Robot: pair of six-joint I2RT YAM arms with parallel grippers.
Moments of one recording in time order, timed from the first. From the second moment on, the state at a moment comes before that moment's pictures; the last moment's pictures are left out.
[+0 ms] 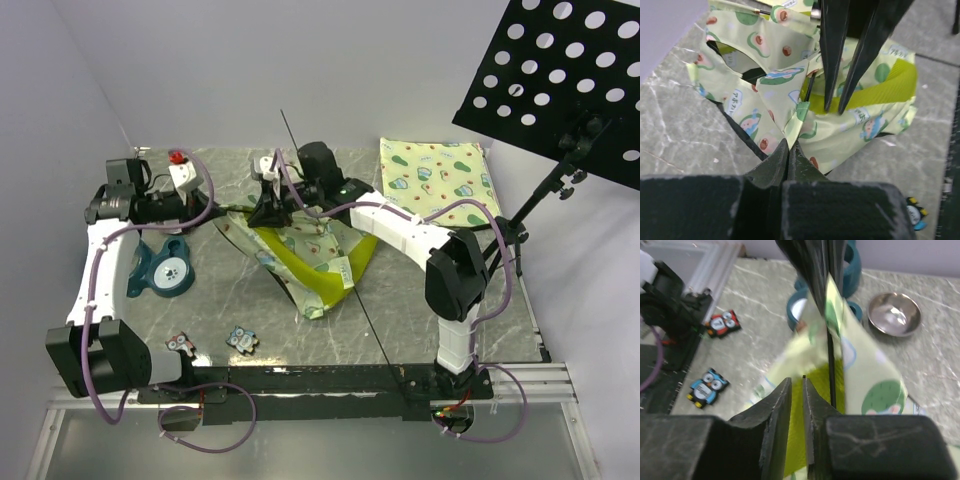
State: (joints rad) left arm 0.16 1.30 1.23 -0.76 1.16 0.83; right arm 0.73 1.90 1.68 -0.15 -0.95 -0.34
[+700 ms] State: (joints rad) left arm 0.16 1.33 1.33 -0.94 1.20 0.69; right arm 0.73 1.79 1.55 0.07 -0.88 -0.41
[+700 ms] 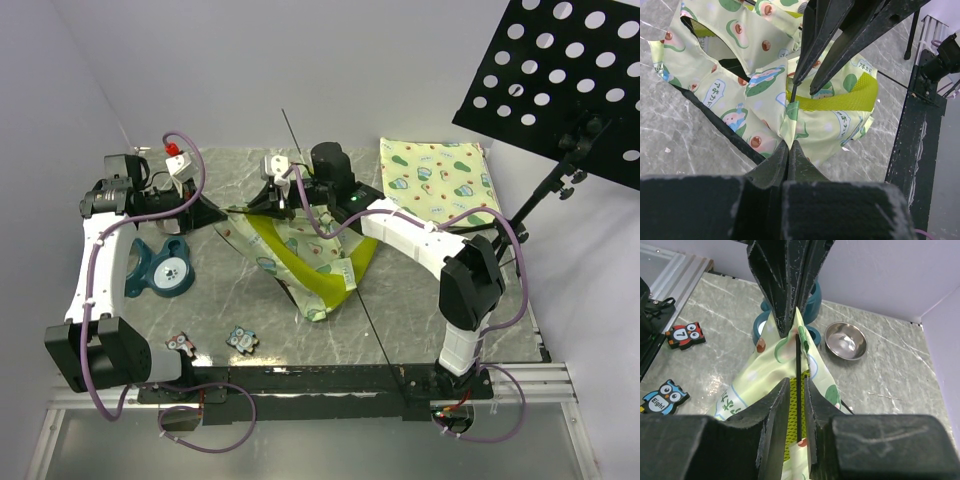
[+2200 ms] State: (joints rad) left arm 0.26 1.35 1.34 -1.15 1.16 1.18; right arm 0.69 1.81 1.58 -0.10 -0.92 -0.50
